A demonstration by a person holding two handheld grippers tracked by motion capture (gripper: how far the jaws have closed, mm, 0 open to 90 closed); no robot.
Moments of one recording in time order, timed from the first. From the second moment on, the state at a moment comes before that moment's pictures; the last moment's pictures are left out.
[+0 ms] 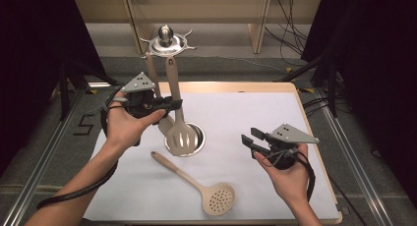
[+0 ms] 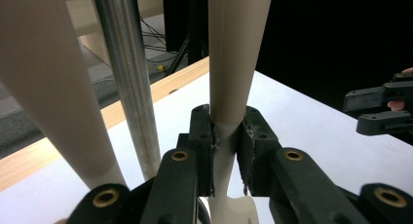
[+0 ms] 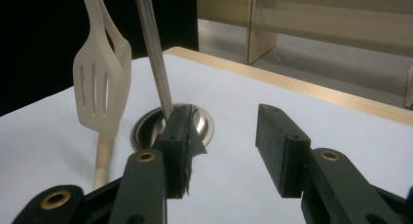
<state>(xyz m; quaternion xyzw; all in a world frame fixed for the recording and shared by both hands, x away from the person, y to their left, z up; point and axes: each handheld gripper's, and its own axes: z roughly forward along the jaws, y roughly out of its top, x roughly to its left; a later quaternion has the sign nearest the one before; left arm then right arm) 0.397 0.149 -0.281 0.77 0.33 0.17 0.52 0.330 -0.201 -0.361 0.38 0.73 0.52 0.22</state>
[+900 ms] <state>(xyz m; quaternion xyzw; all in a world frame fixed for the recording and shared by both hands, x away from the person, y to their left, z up) 0.371 0.189 -0.240 0.69 0.30 0.25 0.61 0.329 -0.199 -0.363 0.38 0.74 0.51 0.22</state>
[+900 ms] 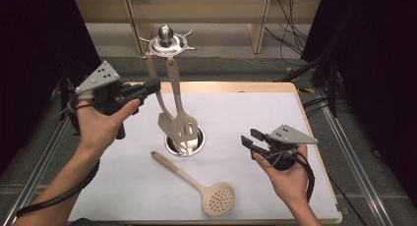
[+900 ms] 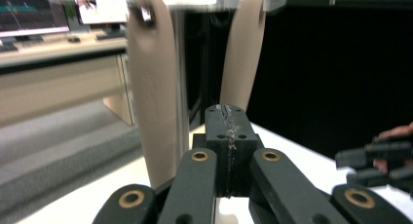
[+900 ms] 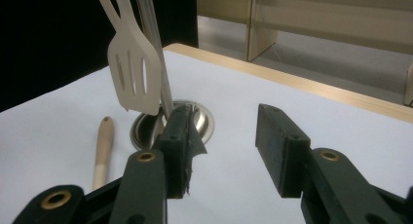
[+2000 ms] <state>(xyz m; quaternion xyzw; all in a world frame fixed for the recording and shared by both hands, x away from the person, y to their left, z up) 0.385 0.205 -0.205 0.63 0.33 0.32 0.62 0.331 -0.200 -0.366 0.38 0.74 0.51 0.22</state>
